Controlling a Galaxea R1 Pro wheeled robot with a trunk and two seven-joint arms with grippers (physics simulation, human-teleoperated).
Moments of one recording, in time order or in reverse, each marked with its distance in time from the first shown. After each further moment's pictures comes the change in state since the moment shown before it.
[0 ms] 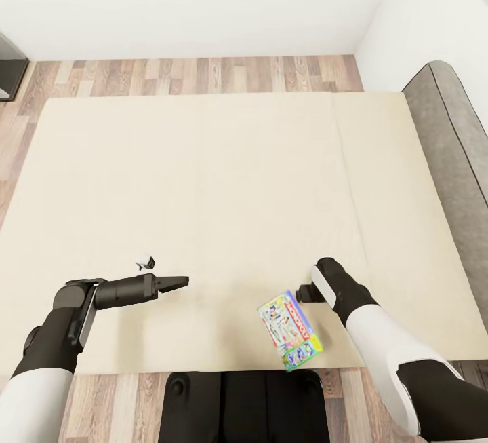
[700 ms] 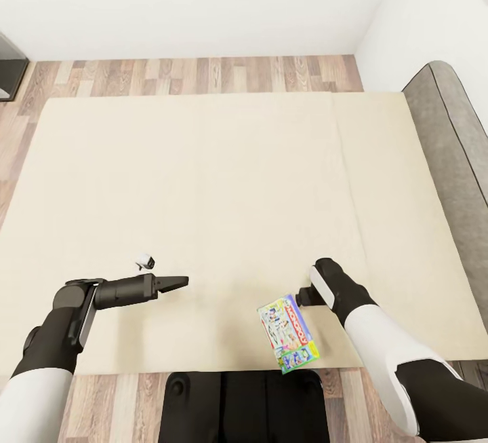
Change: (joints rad) left arm 0.000 0.001 0.000 0.000 0.000 0.000 0.000; right arm 0.000 0.006 0.007 0.002 0.011 0.055 -0.008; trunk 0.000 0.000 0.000
